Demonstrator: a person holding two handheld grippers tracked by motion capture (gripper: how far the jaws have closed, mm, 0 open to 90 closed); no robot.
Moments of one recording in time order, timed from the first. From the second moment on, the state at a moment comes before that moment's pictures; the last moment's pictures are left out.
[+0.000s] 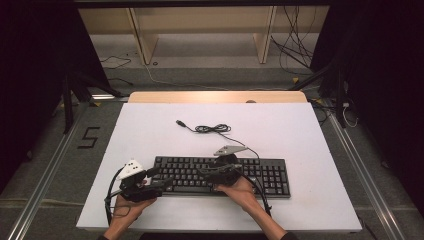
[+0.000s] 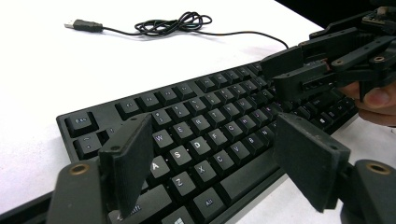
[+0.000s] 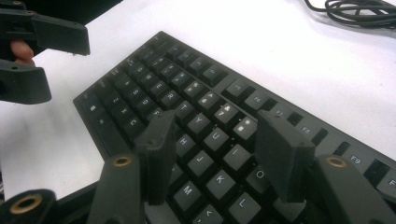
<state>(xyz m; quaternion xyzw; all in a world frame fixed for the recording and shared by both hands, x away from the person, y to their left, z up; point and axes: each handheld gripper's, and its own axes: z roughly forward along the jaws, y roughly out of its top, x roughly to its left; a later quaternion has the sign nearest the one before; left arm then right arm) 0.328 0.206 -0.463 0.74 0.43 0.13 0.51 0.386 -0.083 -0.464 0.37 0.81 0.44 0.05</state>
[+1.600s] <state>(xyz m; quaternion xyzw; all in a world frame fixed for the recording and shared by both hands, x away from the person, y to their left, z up) 0.362 0.173 -0.465 0.77 0.41 0.12 0.47 0.354 -0.098 -0.455 0.34 0.81 0.47 0.05</state>
